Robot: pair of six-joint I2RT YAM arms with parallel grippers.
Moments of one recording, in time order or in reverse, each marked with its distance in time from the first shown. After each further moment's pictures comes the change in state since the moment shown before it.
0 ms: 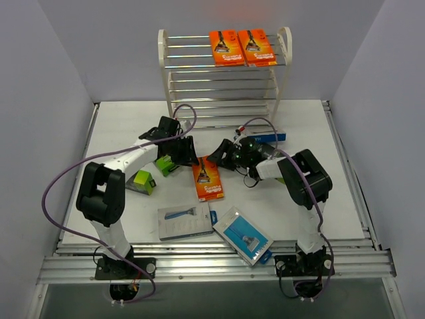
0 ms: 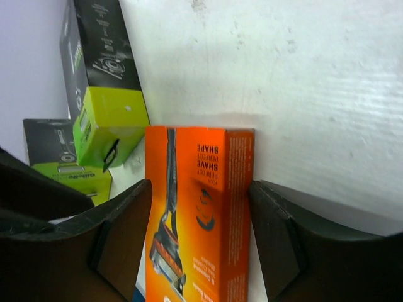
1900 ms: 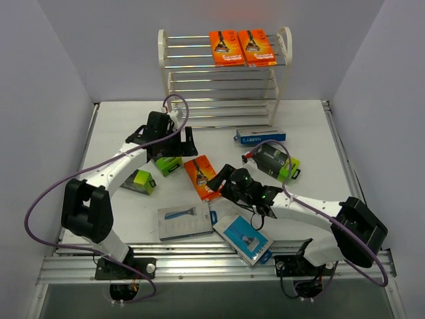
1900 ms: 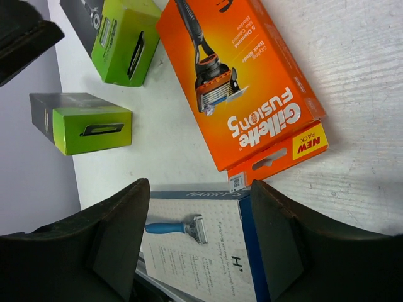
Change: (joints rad) left arm 0.015 -0.183 -0.035 0.024 -0.119 0.061; right arm 0.400 -0.646 -0.301 -0.451 0.578 0.306
